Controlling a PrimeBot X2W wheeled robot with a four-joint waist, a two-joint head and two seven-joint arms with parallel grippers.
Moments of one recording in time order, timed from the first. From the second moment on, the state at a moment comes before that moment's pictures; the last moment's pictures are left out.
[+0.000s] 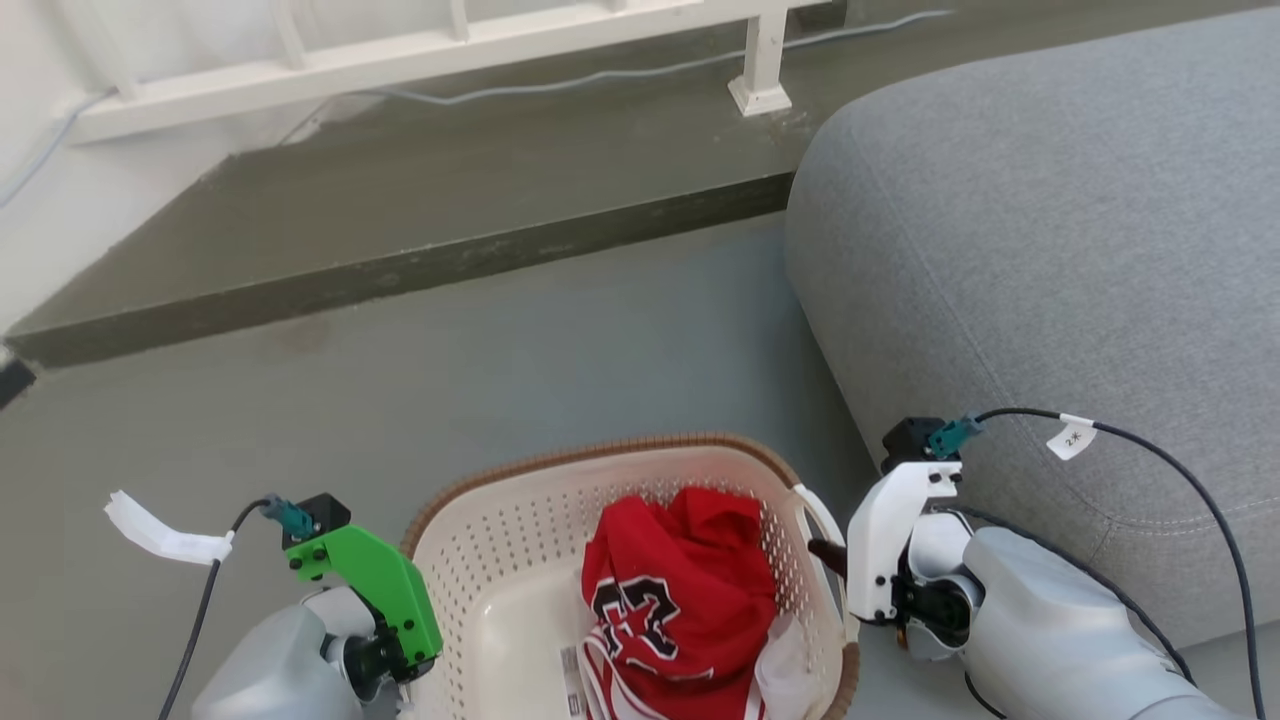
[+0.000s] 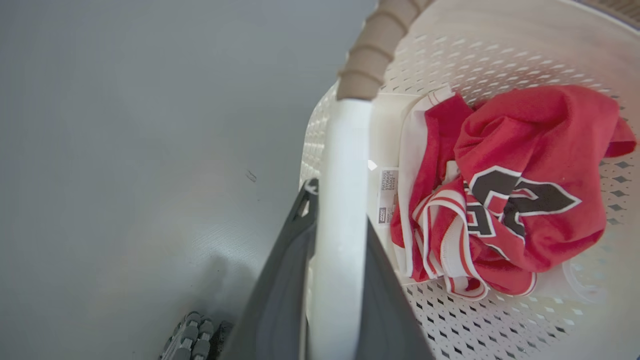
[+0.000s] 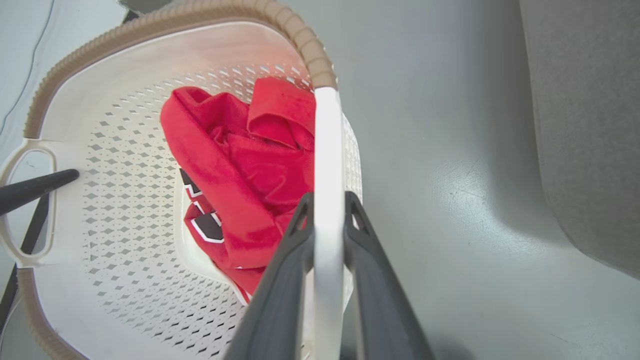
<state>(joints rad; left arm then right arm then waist) -0.59 0.00 -0.47 1.27 -0.86 -0.11 0.33 -0.56 -0.07 0.79 1.08 0.91 0.13 0.27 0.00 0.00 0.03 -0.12</state>
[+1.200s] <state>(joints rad) -0.56 0.00 -0.47 1.28 -0.91 -0.11 0.47 -0.54 -0.09 0.83 1.08 1.00 0.13 0.42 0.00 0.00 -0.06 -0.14</state>
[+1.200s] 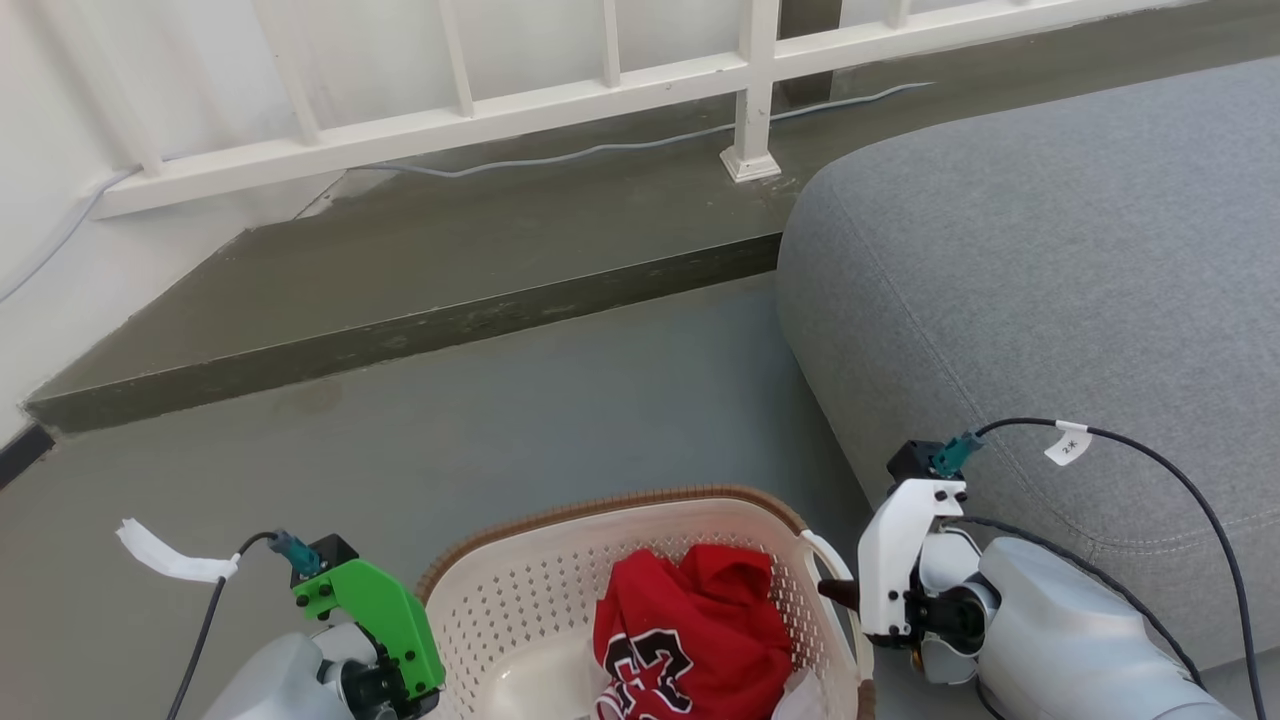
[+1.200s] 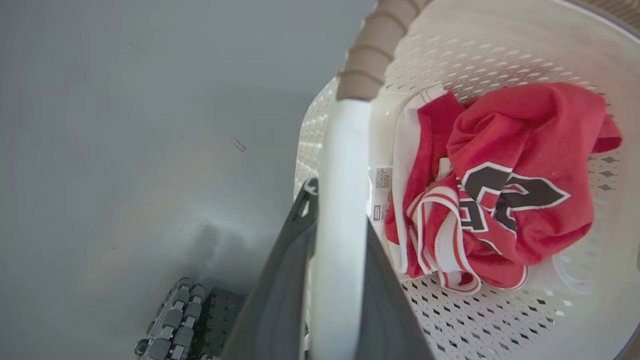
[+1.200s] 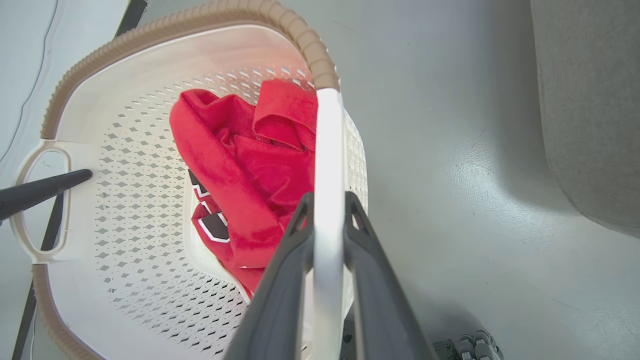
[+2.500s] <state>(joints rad) -0.55 0.00 -0.48 1.29 -0.94 -0.12 0.48 -0.54 -0.10 0.85 1.08 1.05 0.13 0.42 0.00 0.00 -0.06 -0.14</state>
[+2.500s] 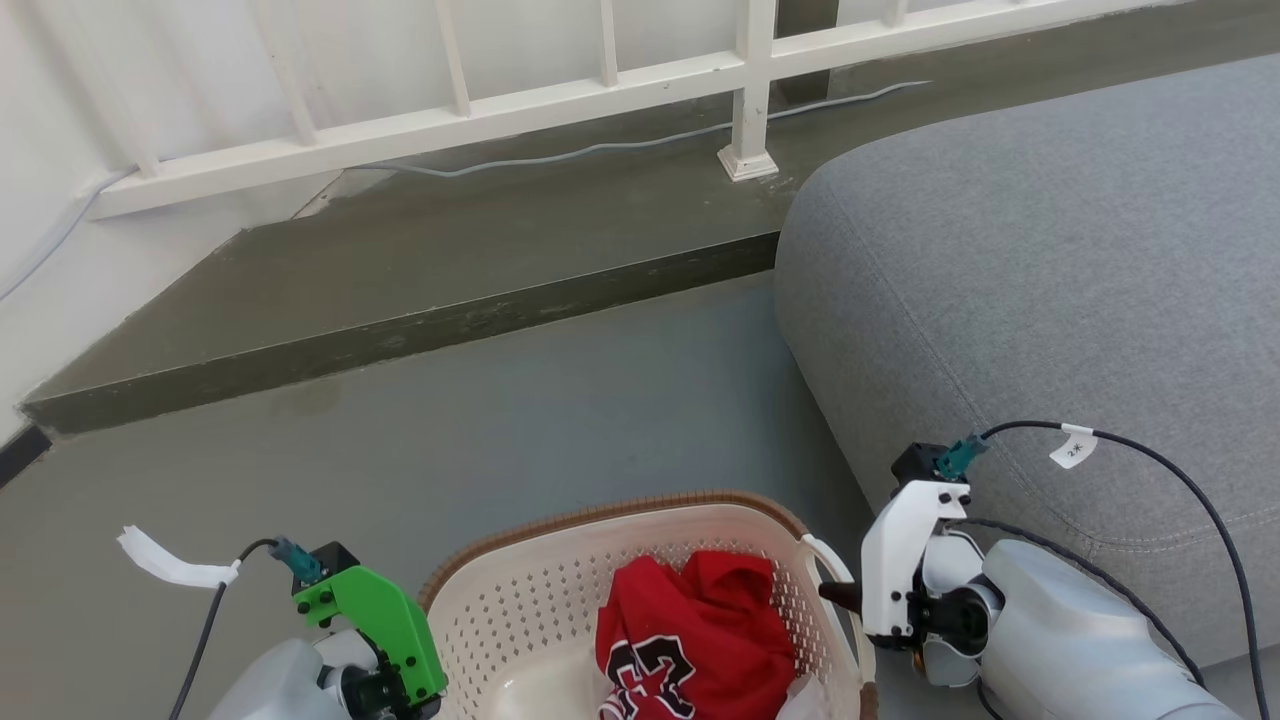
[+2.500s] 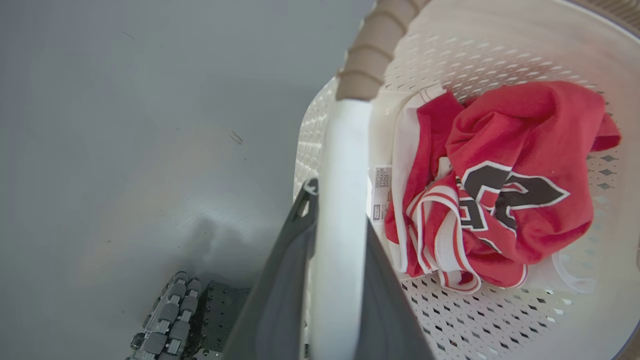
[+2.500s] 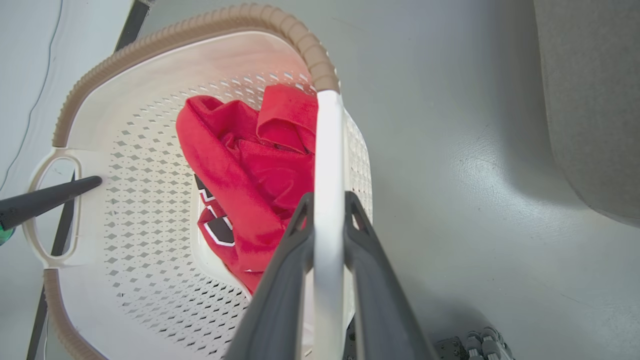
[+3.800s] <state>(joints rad) -0.57 0.00 -0.52 1.24 -0.93 -0.10 0.40 -0.57 -0.12 0.88 1.07 1.05 0.13 0.33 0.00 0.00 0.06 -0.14</state>
